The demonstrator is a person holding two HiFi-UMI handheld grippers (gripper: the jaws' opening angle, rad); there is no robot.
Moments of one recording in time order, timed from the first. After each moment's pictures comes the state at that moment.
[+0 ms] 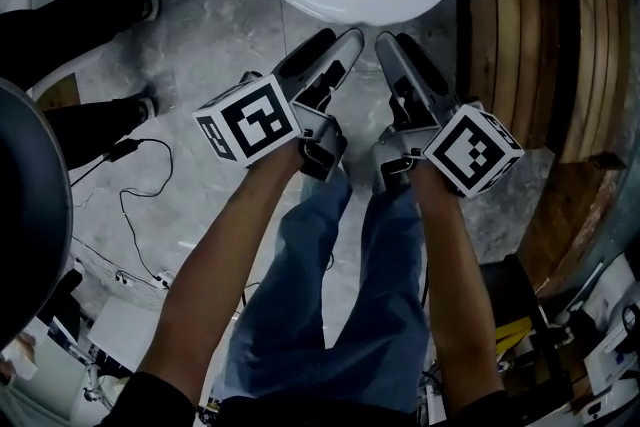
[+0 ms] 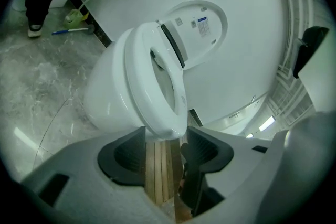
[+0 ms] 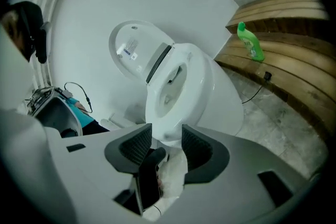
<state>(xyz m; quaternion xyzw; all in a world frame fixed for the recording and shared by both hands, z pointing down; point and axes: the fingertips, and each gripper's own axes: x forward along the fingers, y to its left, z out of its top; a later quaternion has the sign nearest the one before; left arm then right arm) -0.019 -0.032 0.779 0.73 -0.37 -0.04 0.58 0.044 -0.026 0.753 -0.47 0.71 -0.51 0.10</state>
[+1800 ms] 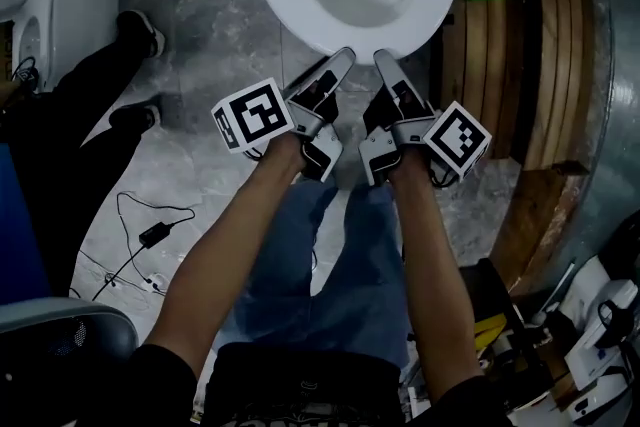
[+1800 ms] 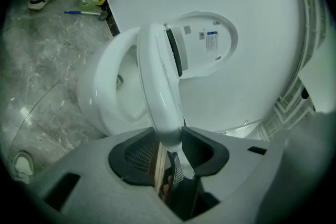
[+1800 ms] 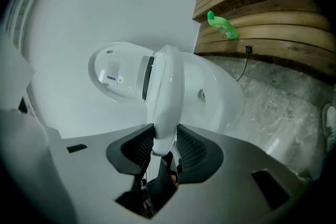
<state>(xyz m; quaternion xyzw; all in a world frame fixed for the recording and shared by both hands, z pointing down) -0.015 -0.047 0.715 0.66 -0.33 -0.12 0.66 0.061 -0.034 0.715 -0.49 0.57 -0.64 0.18</state>
